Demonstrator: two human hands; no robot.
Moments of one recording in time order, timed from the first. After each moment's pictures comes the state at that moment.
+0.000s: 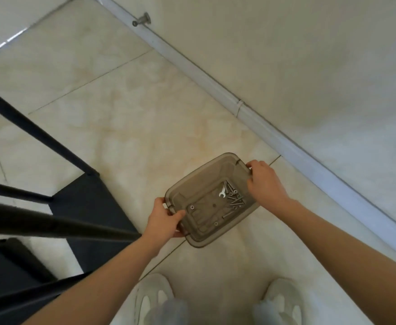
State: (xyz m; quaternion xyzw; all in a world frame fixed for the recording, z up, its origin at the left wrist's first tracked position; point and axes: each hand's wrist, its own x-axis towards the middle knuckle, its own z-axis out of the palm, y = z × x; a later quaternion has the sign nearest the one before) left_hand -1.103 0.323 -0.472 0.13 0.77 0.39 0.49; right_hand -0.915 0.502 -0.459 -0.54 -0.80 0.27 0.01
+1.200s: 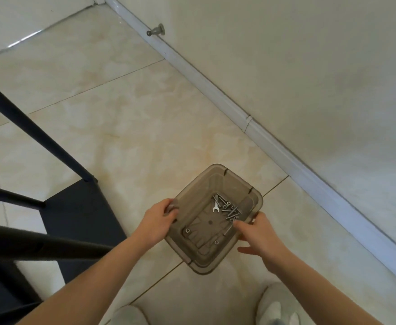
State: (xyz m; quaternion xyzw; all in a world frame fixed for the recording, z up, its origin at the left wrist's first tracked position) left_hand -1.148 0.349 -0.500 0.33 0.79 0.28 0.43; right_hand -0.920 0.444 -0.477 -0.63 -0.50 0.59 0.04
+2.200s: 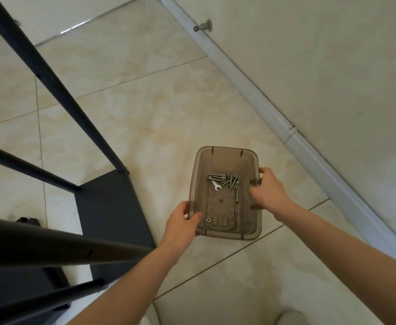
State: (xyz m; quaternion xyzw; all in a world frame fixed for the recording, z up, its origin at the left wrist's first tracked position) left_hand -1.142 0.343 -0.499 0.11 0.77 0.47 0.43; right_hand -1.029 0.533 -0.471 -0.56 -0.68 0.46 0.01
